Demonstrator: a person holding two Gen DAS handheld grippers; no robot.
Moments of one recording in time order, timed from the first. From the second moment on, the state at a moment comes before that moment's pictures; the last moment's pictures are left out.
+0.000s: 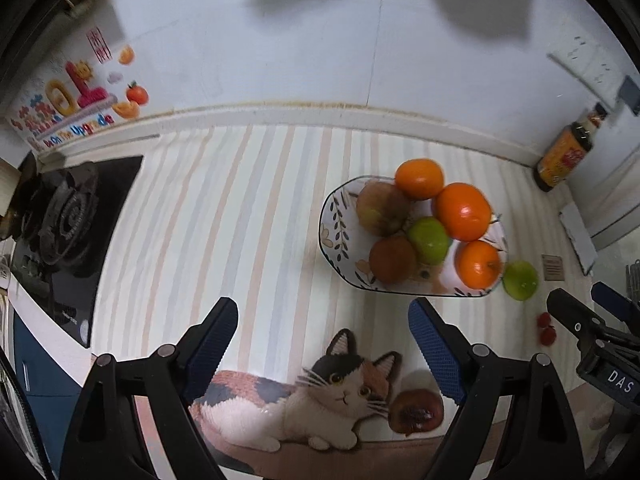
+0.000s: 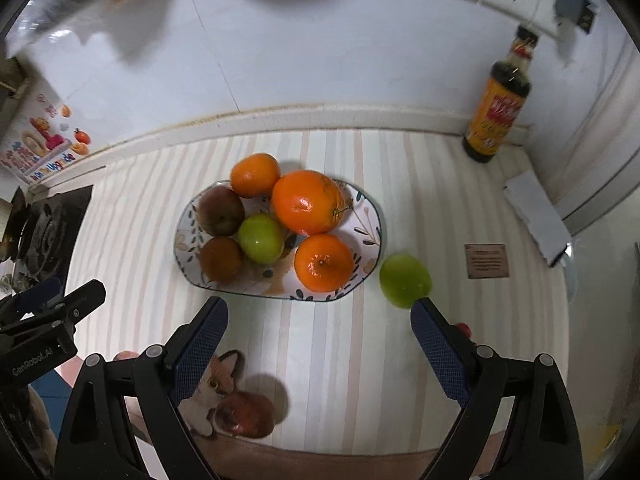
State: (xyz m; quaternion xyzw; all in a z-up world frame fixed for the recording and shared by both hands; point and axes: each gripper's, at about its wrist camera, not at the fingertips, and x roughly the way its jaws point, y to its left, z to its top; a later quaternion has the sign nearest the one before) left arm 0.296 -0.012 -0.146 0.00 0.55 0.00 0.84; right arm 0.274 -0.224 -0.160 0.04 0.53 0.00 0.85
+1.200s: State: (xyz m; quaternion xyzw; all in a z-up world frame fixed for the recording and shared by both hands) left arm 0.208 -0.035 -0.080 0.02 0.50 -0.05 0.86; right arm 0.166 -0.250 -0.083 0.11 0.47 -0.02 0.88
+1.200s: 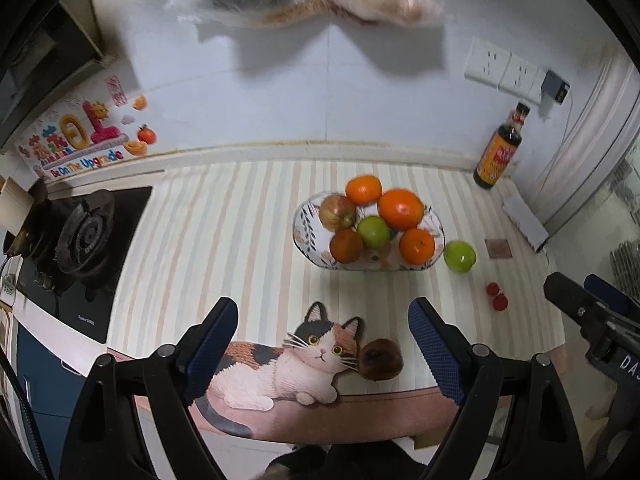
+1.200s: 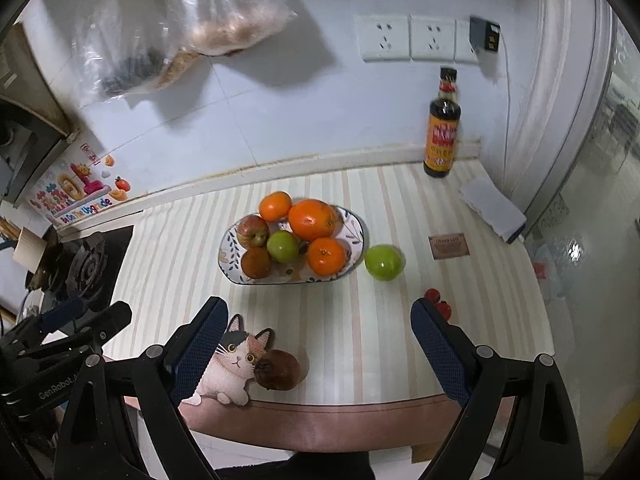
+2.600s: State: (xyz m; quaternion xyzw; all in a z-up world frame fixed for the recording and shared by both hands) left arm 0.271 -0.076 -0.318 -0.01 0.72 -0.03 0.69; right arm 0.361 -0.352 -0.336 0.24 0.64 0.05 0.73
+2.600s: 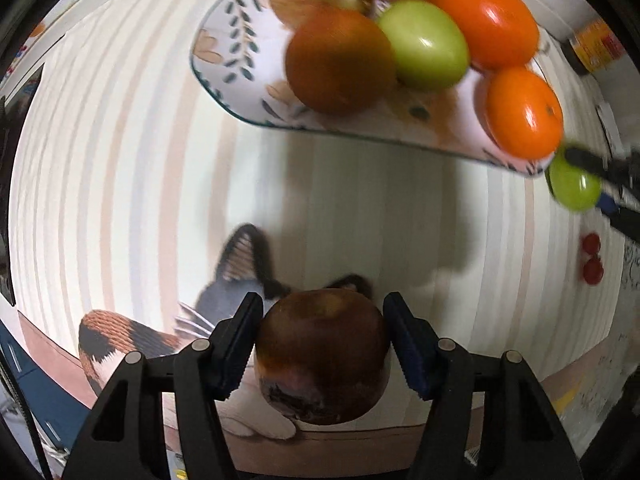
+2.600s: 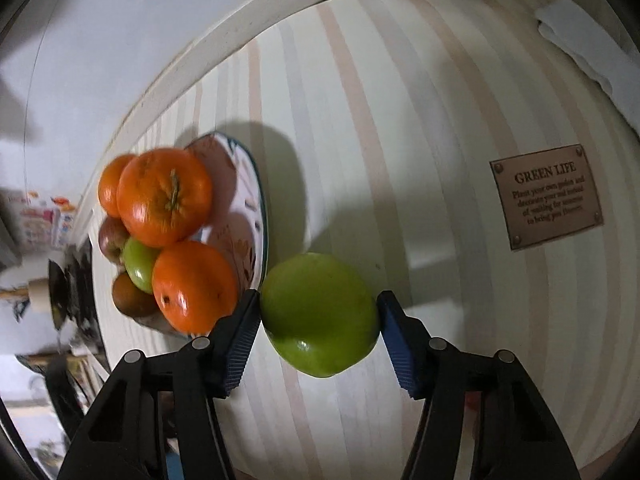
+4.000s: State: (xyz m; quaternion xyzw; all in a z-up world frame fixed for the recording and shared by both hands) left arm 0.328 -0.050 -0.287 -0.03 0.70 -0.11 0.71; right arm 0.341 -0.289 -0.302 0.18 0.62 0.05 0.76
